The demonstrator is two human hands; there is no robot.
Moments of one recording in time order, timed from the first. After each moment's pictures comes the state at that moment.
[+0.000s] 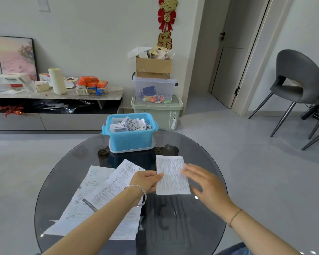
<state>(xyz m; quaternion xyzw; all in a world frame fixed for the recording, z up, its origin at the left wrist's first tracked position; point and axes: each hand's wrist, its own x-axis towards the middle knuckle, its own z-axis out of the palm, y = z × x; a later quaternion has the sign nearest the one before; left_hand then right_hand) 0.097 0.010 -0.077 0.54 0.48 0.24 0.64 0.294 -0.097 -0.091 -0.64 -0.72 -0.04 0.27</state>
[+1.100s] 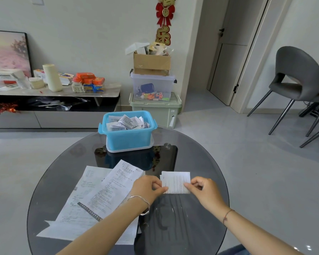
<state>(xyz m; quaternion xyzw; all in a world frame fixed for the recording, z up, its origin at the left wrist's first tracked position) 0.109 0.018 -0.120 0.80 0.47 0.15 0.35 0.297 -0.077 -0.128 -0.74 -0.49 0.20 0.40</state>
